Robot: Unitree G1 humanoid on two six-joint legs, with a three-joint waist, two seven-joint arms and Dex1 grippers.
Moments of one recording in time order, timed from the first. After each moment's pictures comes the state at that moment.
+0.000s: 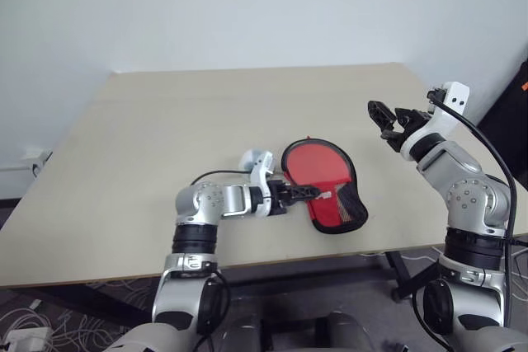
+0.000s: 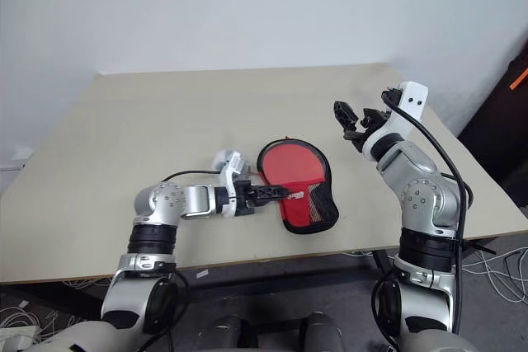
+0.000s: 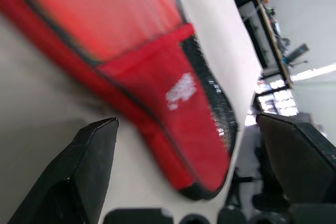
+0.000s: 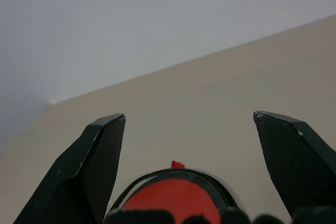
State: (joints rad) left arm -0.65 0.04 0.18 0.29 -0.61 1.33 -0.47; right arm -0.58 -0.29 -0.32 -0.11 0.63 0.80 0.12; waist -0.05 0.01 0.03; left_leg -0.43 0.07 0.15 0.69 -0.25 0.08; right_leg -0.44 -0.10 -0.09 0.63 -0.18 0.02
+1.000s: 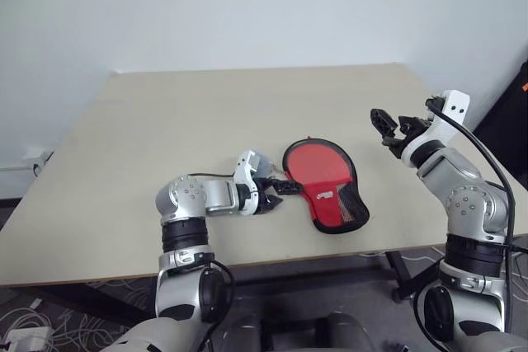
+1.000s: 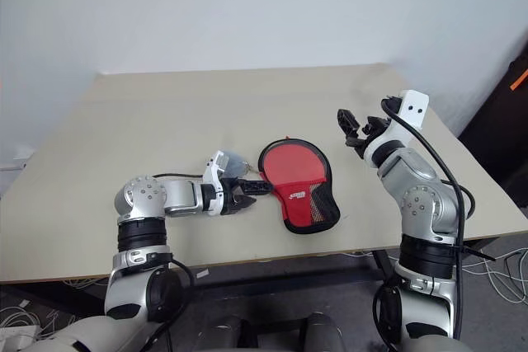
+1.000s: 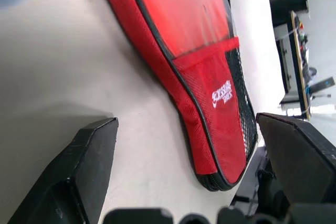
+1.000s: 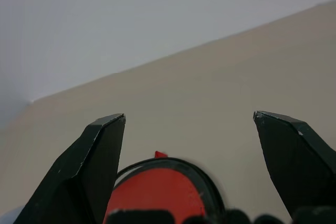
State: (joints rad) left arm -0.69 0.01 0.43 0.25 -0.62 1.54 -0.20; right arm -0.54 -0.28 -0.31 -0.13 0.62 0.81 0.08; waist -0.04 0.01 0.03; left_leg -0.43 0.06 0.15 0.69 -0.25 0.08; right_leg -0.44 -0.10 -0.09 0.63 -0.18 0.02
